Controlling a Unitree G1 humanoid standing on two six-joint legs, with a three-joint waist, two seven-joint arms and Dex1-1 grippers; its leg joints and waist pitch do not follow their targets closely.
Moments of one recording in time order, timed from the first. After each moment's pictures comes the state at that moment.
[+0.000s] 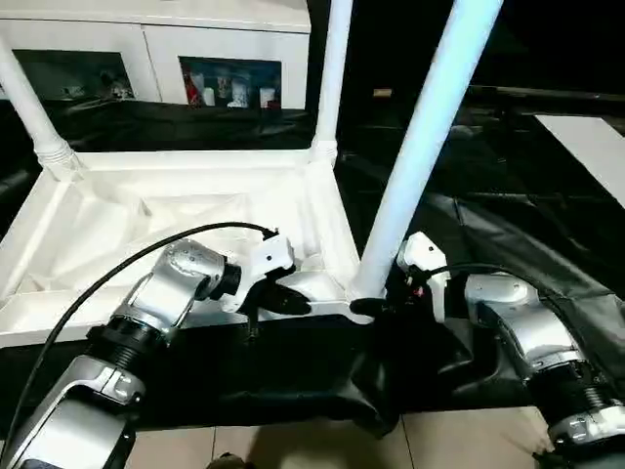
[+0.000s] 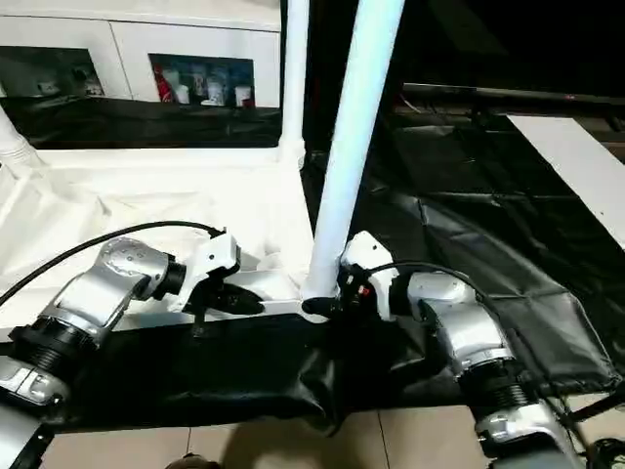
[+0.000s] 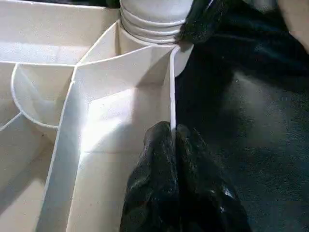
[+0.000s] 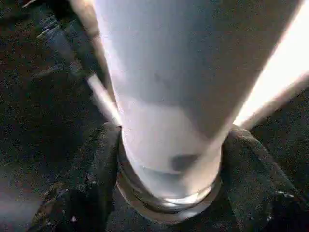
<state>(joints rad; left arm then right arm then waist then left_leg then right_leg) -0.63 0.40 -0.33 0.52 0.00 0.27 -1.22 -0.45 -0.33 0.18 0.45 0.15 0.21 0.94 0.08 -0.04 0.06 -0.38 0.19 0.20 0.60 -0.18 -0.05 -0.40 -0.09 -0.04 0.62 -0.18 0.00</state>
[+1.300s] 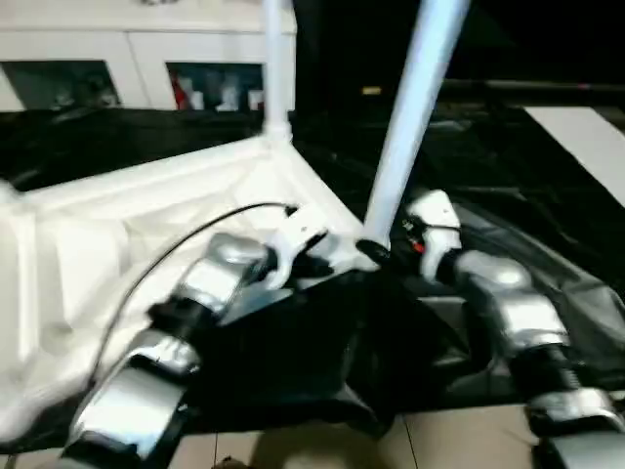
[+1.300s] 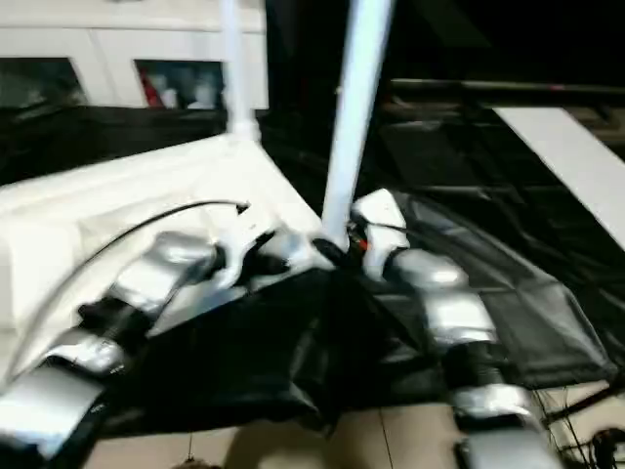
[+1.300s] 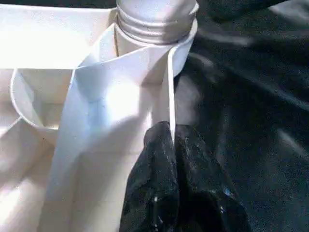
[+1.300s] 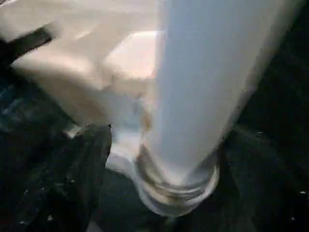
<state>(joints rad) -0.73 0.27 -0.31 0.66 0.03 0.34 -1.01 -0.50 -0.38 0.12 0.43 0.16 0.22 0.84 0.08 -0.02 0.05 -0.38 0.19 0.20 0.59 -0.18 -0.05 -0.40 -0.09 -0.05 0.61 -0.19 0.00</state>
